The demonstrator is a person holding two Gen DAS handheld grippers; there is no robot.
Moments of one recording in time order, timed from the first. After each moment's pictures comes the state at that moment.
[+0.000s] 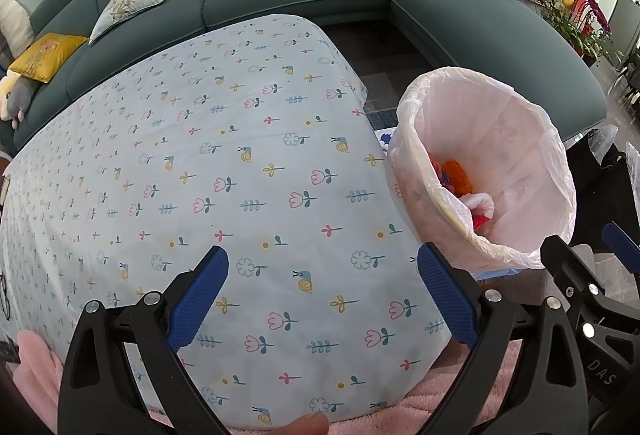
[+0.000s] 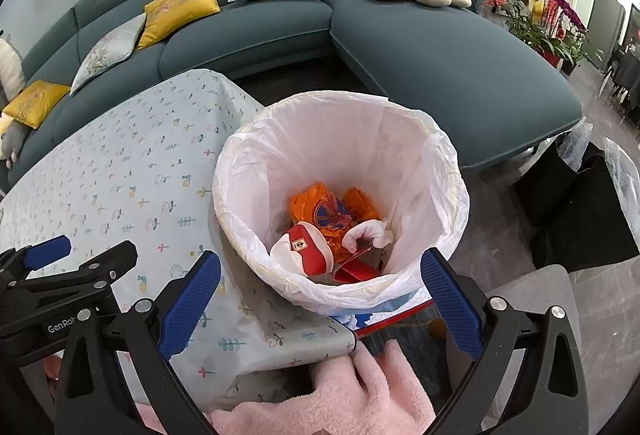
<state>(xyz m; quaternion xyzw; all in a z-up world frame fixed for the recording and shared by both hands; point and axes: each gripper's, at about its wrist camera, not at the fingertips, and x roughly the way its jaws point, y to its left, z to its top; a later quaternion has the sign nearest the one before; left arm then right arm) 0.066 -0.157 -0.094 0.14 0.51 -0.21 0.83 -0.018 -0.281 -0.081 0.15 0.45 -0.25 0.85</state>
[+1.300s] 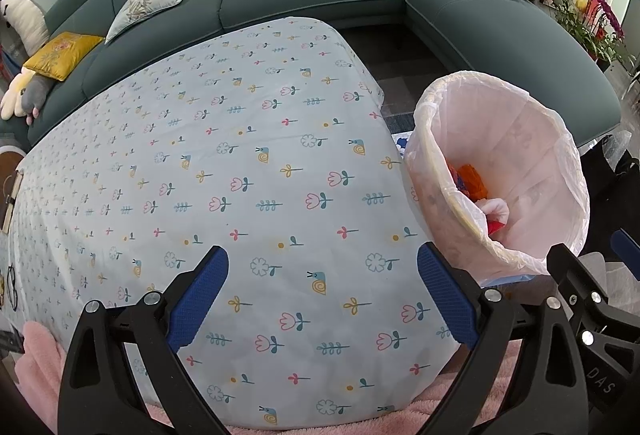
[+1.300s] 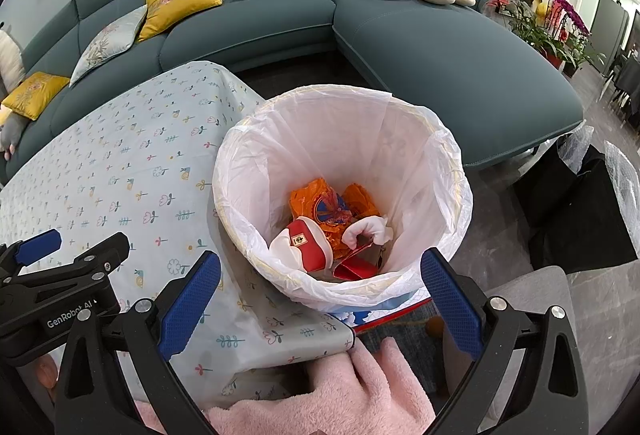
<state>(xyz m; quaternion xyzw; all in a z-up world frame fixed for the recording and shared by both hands) 0.064 -0.155 -0.093 0.15 0.50 -0.18 0.84 -0.015 -0.280 -0.085 0.14 0.46 -0.24 0.84</state>
